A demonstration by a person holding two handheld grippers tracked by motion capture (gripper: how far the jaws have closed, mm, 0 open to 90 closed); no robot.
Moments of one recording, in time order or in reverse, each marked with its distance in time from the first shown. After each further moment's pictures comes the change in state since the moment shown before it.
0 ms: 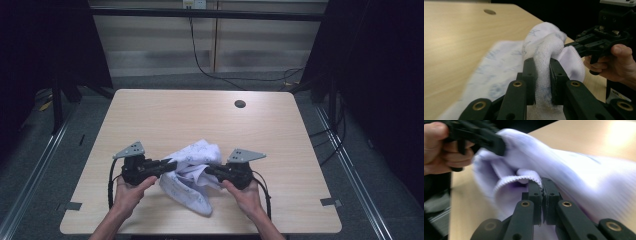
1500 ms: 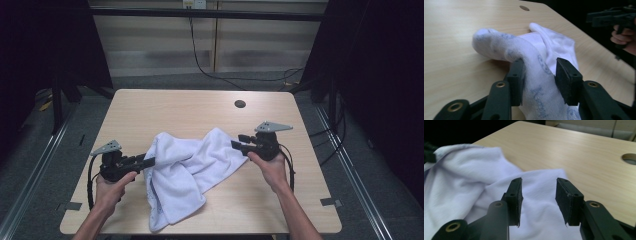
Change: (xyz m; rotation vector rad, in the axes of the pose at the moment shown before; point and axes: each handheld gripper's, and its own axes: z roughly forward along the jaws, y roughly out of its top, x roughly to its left) left arm 0.045 -0.013 -0.038 0.001 0.170 -0.073; right arm -0.073 0.033 -0.040 0.060 -0.213 0.036
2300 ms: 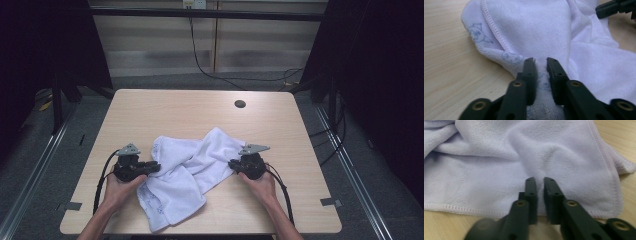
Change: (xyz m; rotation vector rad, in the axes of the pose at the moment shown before) left arm 0.012 -0.020 0.040 0.230 0.047 0.111; right arm 0.007 -0.067 0.045 0.219 -0.093 -0.049
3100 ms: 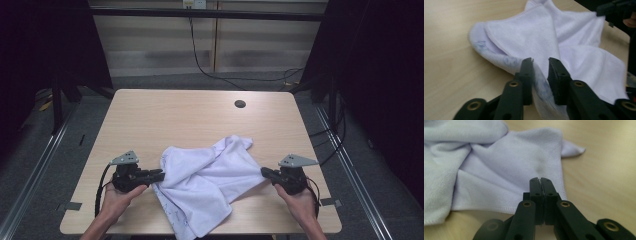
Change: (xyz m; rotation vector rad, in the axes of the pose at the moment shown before) left arm -0.035 0.001 -0.020 -0.080 -0.118 0.006; right arm -0.013 -0.037 -0.113 -0.071 -0.062 0.044
